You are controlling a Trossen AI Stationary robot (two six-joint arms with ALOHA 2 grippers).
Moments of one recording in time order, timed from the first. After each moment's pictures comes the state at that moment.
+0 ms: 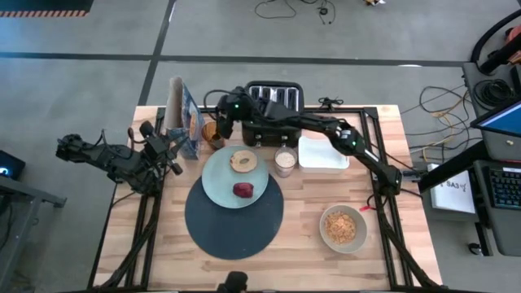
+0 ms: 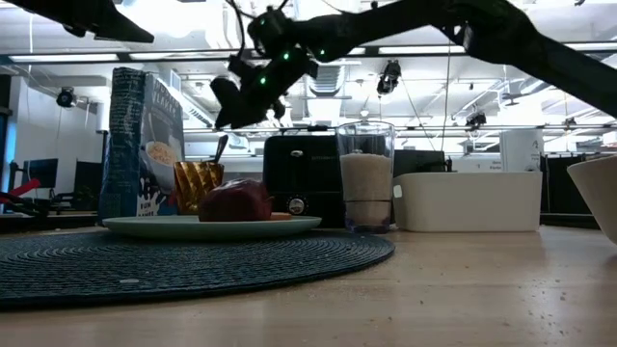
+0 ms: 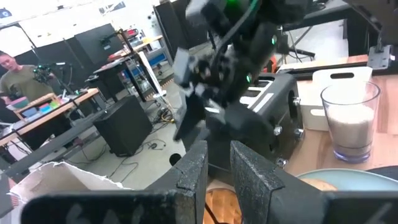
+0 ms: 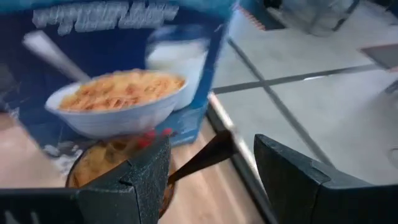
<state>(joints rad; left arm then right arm) -0.36 0.40 0.60 -0.42 -1.07 0.15 -0.33 2.40 2.34 -0.38 0.14 -0.13</state>
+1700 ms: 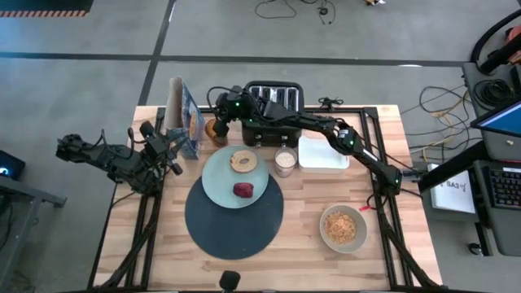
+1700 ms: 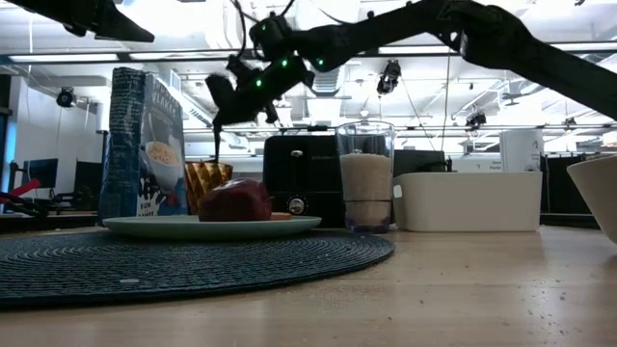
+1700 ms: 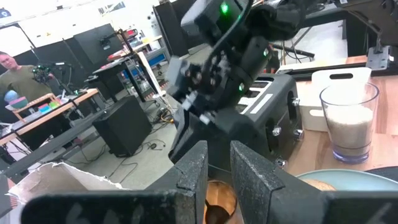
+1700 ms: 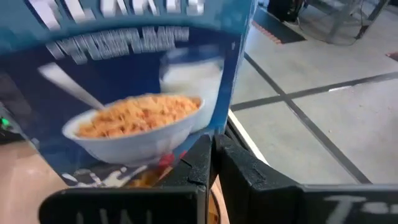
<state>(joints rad) -0.36 0.40 0.60 -0.41 -1.06 0.15 -0.35 2.44 2.35 -0.26 0.04 -0.07</state>
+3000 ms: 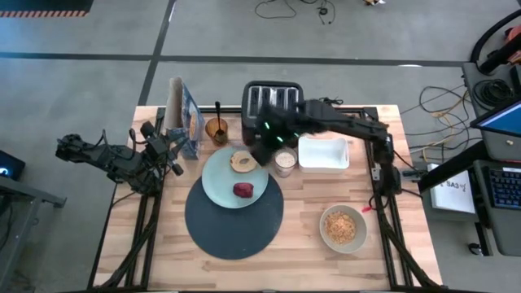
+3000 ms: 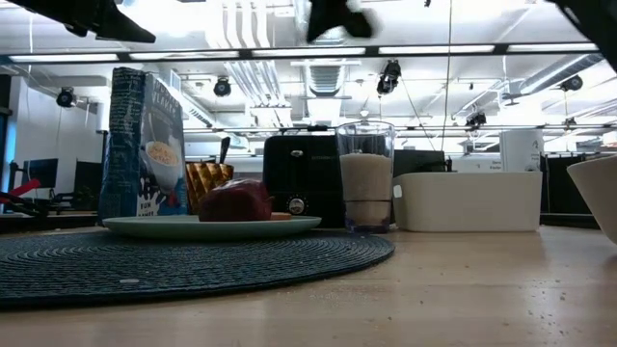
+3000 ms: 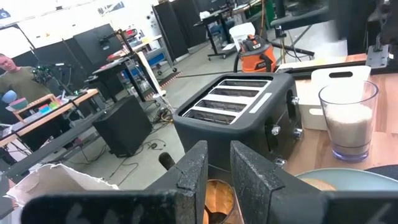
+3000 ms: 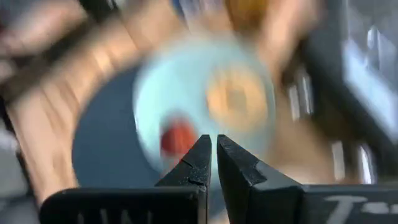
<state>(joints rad) -0.36 0.41 0.60 -0.41 -1.06 0.15 -0.13 2.02 2.35 -1.30 -0.01 0.52</state>
